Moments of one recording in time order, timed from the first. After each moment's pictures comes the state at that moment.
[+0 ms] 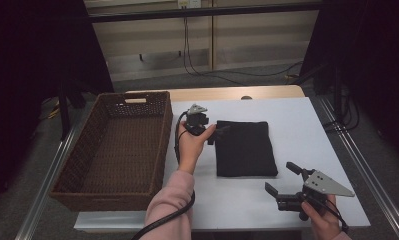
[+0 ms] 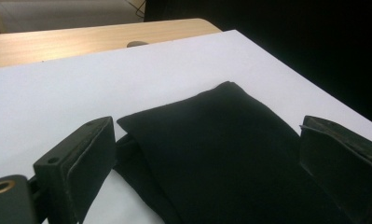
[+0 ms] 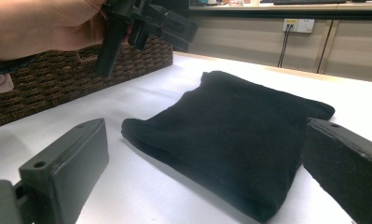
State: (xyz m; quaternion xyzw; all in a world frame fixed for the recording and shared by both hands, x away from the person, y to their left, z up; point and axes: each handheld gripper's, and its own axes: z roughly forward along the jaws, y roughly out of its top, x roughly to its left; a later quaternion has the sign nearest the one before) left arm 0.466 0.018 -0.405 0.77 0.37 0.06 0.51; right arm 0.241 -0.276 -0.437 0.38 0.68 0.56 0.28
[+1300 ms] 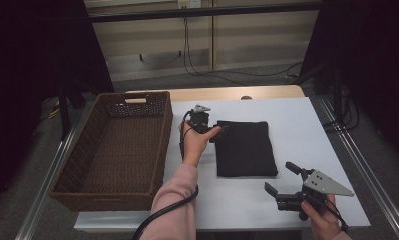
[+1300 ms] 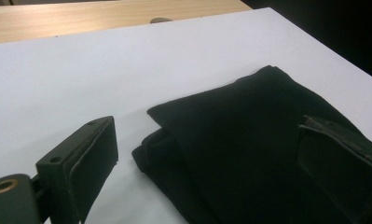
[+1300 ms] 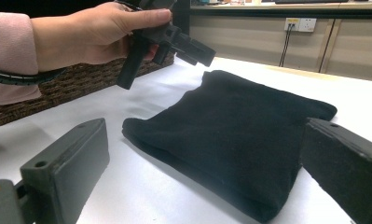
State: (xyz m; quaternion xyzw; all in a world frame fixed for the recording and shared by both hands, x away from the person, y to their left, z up) left arm 0.494 0.007 -0.435 0.78 0.39 0.07 0.48; right arm 0.242 -0.276 -0.437 0.38 0.68 0.56 0.27
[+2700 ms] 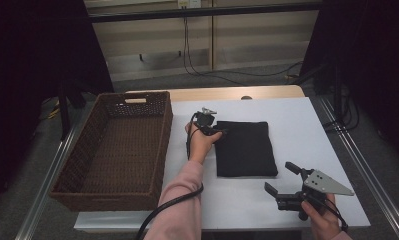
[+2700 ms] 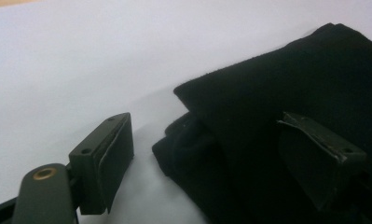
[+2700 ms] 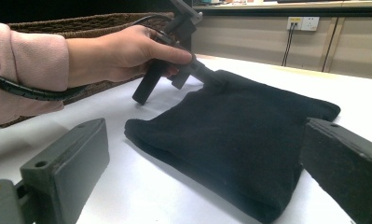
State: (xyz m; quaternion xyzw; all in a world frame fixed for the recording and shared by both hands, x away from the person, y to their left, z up) left arm 0.510 -0.013 -0.465 0.81 0.41 0.10 0.41; right arm 0.242 -0.276 -0.437 0.39 0.68 0.57 0.27
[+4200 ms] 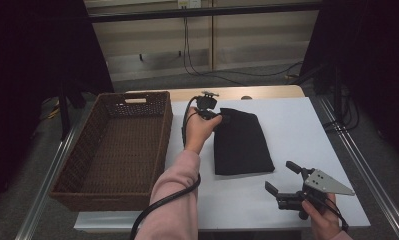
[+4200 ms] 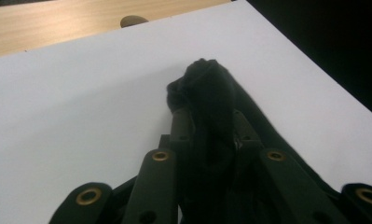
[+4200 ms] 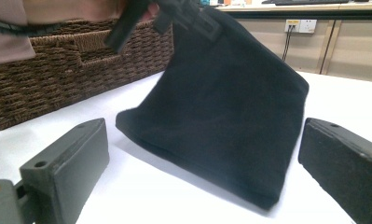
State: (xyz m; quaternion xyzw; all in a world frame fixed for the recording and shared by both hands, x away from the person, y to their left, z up) left arm 0.493 -0.012 -0.366 0.81 0.40 0.02 0.43; right arm 0.243 -0.277 -0.436 0.39 0.67 0.57 0.27
